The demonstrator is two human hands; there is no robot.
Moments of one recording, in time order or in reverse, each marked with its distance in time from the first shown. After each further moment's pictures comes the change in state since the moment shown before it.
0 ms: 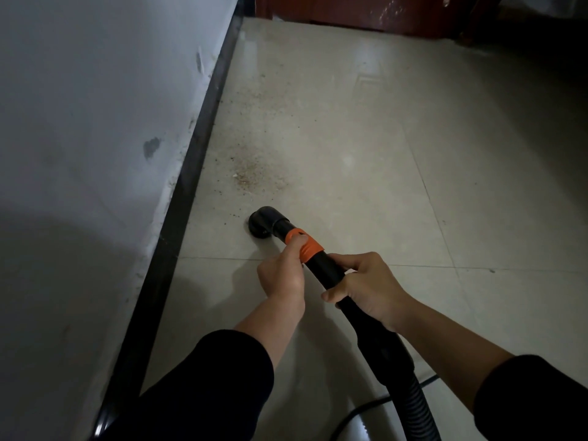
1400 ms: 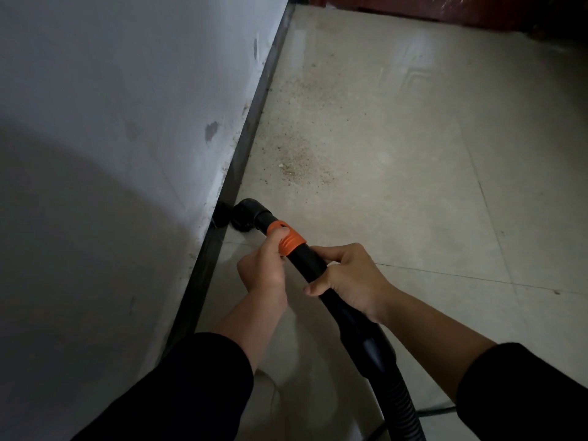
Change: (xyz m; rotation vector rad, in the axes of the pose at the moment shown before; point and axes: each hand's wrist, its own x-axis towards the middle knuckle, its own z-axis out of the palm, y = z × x) left_hand 0.039 0.034 -0.073 -0.087 0.123 0.068; right_hand 0.020 -0.043 0.070 0.030 -0.196 -0.052
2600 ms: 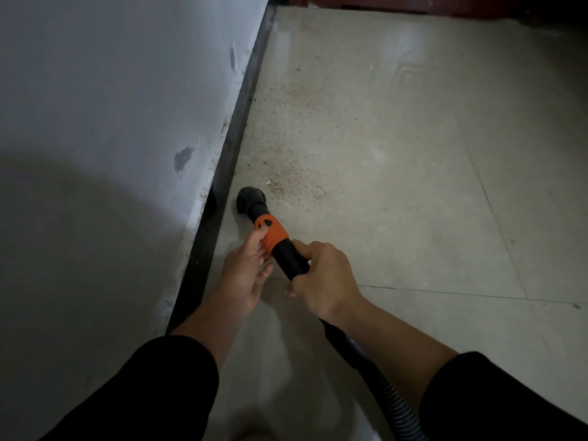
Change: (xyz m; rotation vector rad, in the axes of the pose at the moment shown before) left_hand 0.065 0.028 0.026 0.088 -0.370 -0.039; right_hand 0.061 -0.009 0.008 -0.315 0.252 -0.214
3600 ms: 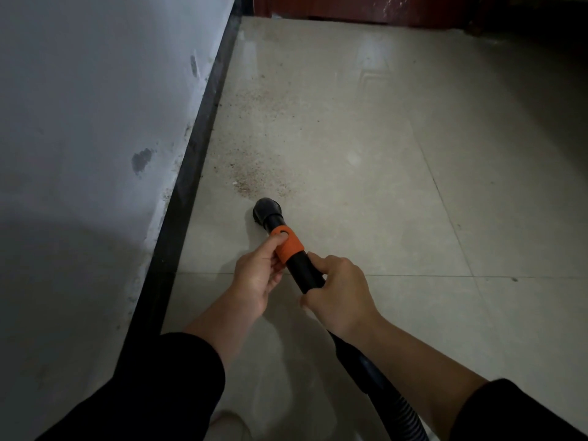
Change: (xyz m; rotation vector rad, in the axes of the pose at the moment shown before) left_hand -0.029 -0.039 0.049 0.119 -0.052 -0.067; right_hand -0.057 0.039 -0.039 -0.007 0.138 0.096
